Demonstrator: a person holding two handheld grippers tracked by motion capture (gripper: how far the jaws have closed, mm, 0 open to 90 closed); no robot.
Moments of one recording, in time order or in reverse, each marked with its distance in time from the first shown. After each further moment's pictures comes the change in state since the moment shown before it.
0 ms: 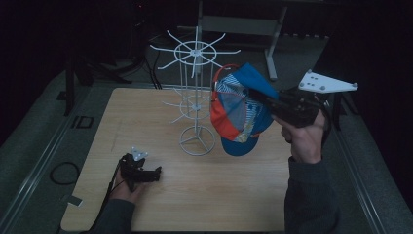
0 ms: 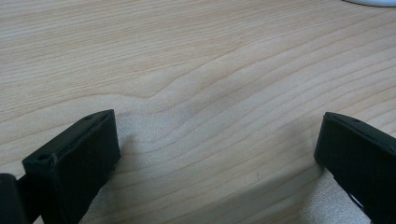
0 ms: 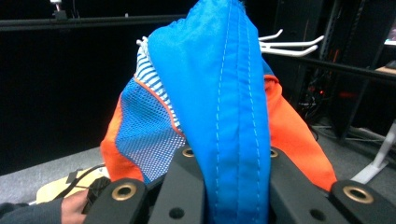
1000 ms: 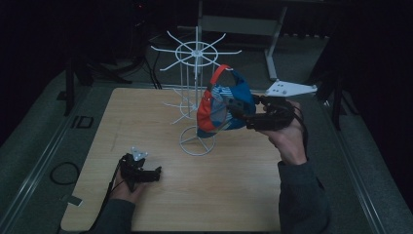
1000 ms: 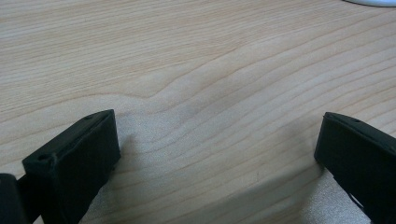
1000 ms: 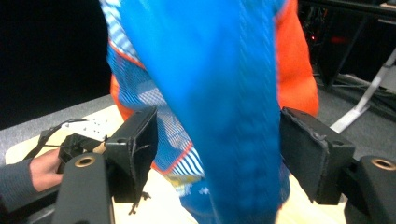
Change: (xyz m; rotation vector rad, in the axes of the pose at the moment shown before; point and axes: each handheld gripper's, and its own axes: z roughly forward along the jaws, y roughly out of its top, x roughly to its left) left arm 0.000 0.000 0.000 0.004 -0.001 0.003; right arm -0.005 -0.034 0.042 0.220 -0.080 0.024
